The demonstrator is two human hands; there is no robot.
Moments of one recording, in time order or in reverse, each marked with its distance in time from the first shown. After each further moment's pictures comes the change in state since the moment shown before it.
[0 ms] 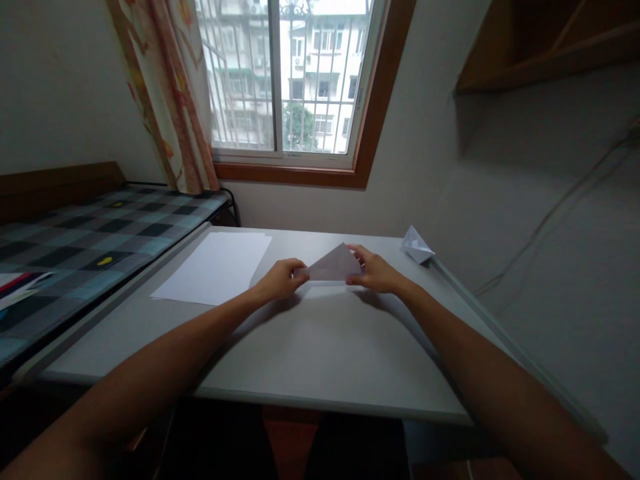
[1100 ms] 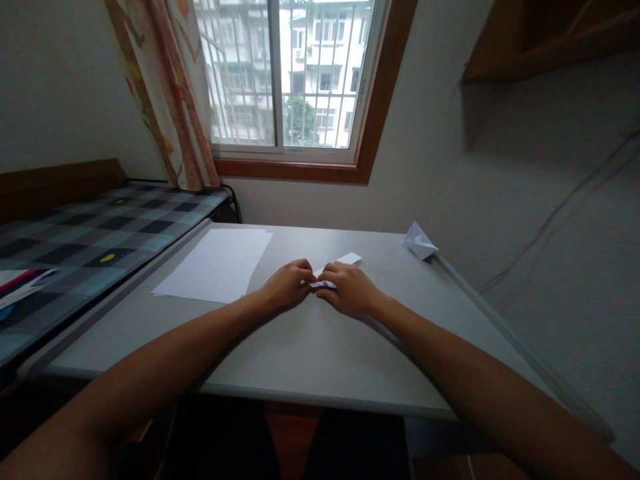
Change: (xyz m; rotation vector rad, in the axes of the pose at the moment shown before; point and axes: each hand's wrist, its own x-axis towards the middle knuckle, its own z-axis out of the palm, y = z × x) left_hand -0.007 -0.001 0.018 0.121 0.002 0.291; right_hand -0.008 -0.041 0.053 -0.447 -0.021 -0.378
